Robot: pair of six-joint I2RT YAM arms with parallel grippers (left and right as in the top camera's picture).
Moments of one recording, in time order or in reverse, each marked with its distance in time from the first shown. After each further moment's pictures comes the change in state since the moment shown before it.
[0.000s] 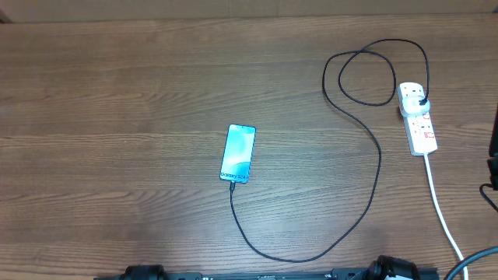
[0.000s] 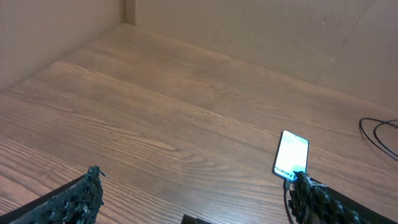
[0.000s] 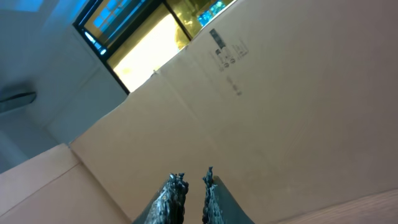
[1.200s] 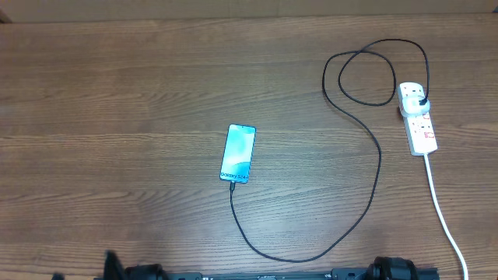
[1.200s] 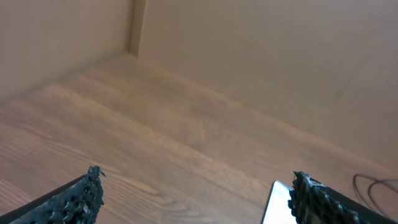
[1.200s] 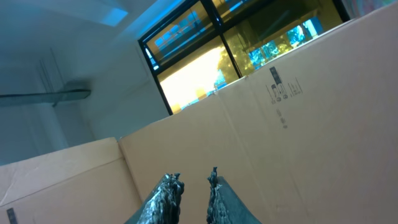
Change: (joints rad) left arm 0.072 -0.023 -0.185 0.298 0.000 -0.060; right arm 0.138 -0.232 0.005 0.008 0.057 -0.082
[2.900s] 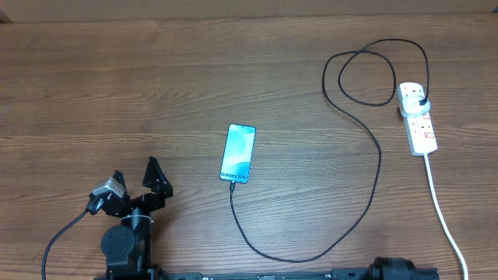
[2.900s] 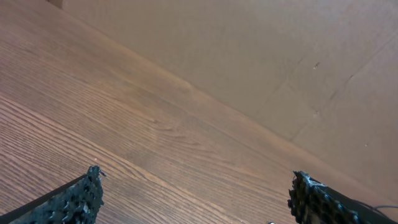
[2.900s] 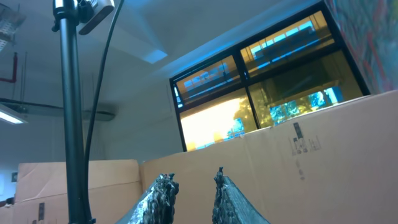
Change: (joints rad) left arm 0.000 0.000 -1.117 1.222 0.137 -0.149; right arm 0.014 -0.252 0.006 0.006 0.034 -0.050
